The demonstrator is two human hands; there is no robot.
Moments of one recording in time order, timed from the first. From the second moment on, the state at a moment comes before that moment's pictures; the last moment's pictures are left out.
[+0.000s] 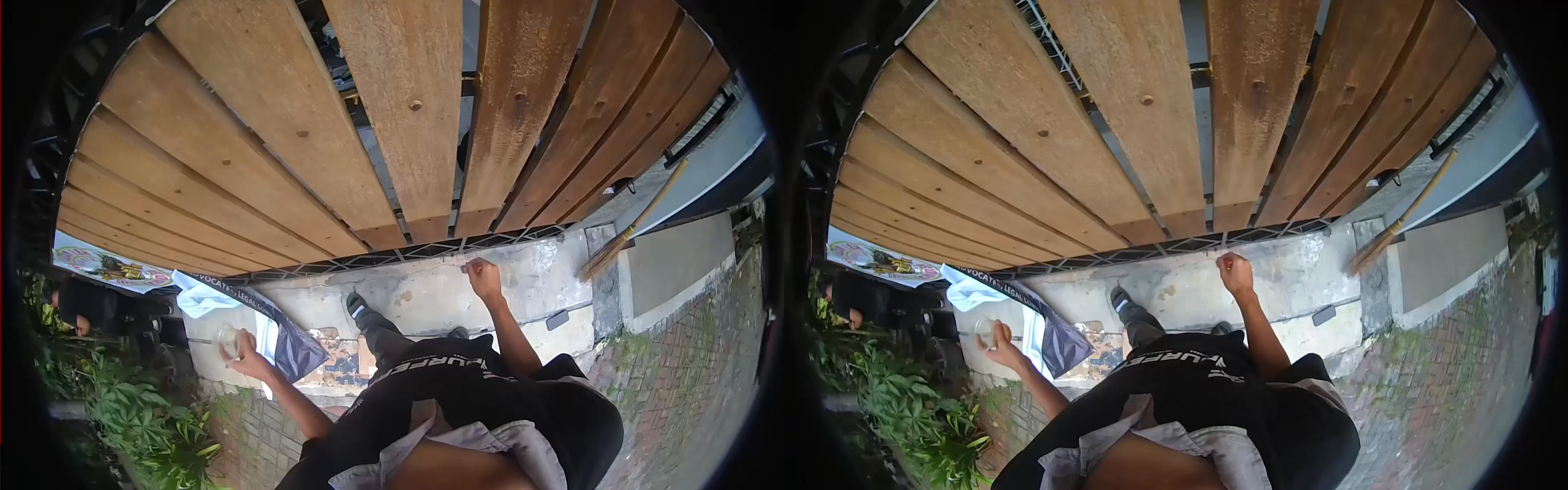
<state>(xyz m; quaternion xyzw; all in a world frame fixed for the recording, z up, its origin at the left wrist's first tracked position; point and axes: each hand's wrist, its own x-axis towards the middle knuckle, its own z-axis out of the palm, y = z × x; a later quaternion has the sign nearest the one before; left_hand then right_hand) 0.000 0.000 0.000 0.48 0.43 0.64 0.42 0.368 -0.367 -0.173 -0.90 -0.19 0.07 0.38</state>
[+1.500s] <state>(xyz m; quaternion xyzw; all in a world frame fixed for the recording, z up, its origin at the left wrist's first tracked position) 0.195 -0.201 -0.025 0.77 0.21 0.32 0.51 0.289 -0.322 0.042 -0.69 -0.14 0.07 0.70</state>
